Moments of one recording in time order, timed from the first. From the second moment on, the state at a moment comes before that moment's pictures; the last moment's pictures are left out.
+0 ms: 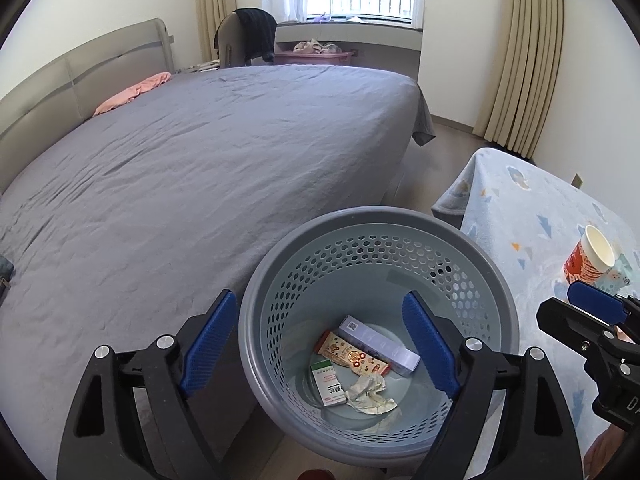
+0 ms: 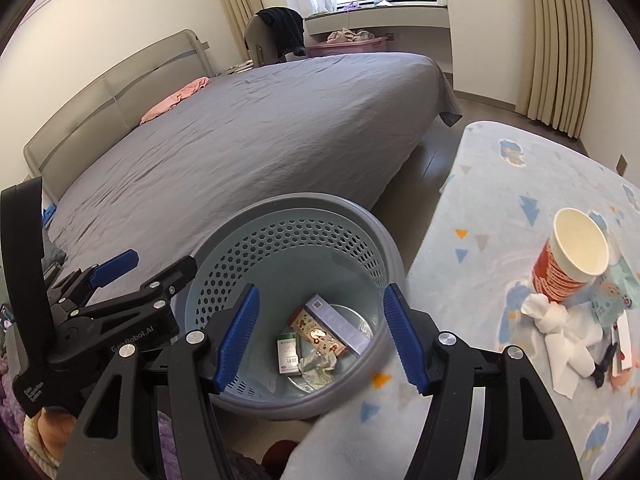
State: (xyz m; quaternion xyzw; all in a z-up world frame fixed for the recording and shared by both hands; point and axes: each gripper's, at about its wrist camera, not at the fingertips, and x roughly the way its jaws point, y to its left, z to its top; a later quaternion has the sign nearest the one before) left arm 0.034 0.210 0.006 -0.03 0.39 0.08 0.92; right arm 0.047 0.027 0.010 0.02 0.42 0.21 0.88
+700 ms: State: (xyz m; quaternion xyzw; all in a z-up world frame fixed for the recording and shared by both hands) left arm 0.000 0.144 0.017 -0.01 0.39 -0.01 0.92; right arm -0.007 -0.075 0.013 0.05 0.41 0.12 0.90
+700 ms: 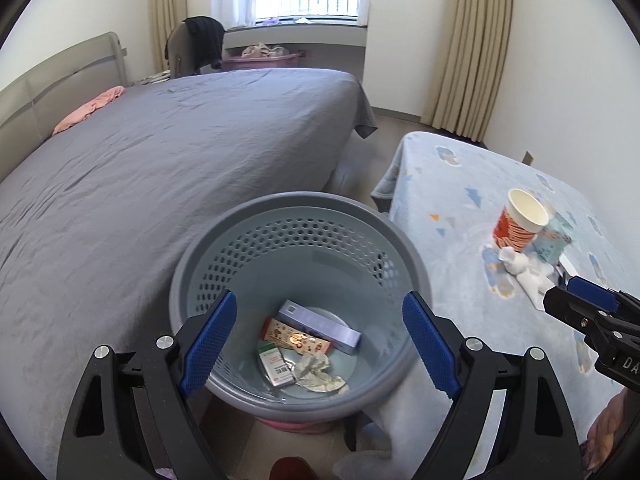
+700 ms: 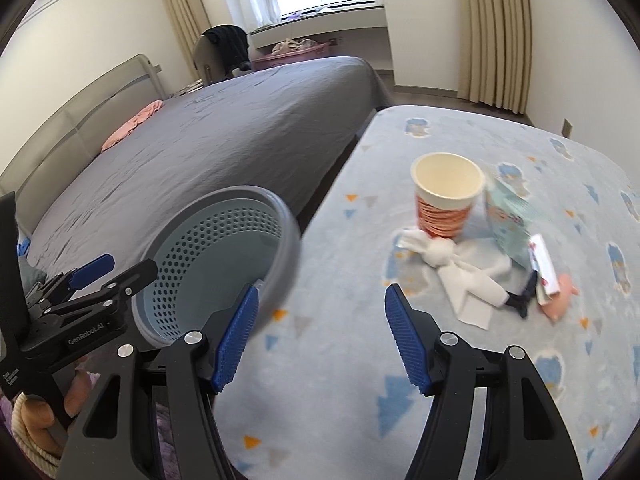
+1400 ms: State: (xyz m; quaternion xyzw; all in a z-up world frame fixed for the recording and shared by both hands) left arm -0.006 0.032 0.025 0.01 0.38 -0.09 0.92; right arm -0.036 -0.209 0.014 0.07 0.41 0.03 0.91
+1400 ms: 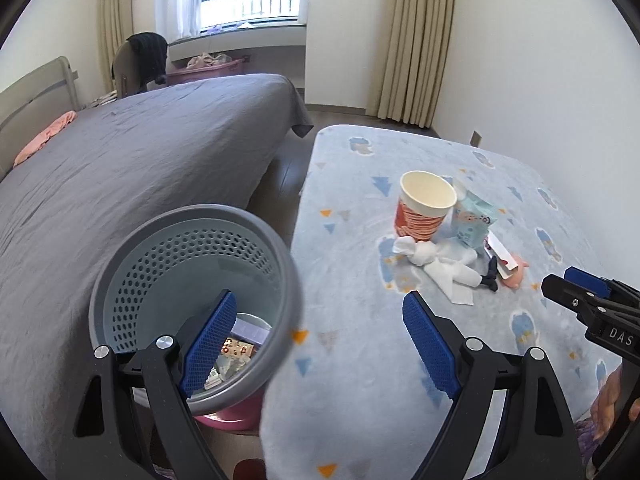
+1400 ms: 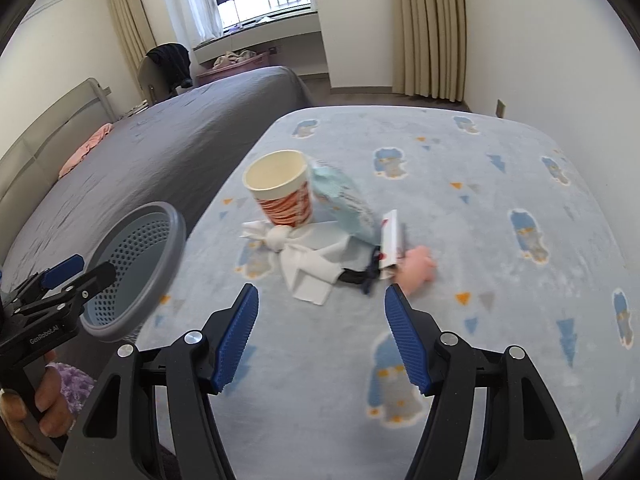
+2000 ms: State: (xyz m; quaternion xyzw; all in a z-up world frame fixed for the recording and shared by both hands) left arm 0.029 -0.029 0.003 0.04 0.41 -0.11 0.91; right arm -0.018 -0.286 -0.022 0.10 0.44 0.00 0.89
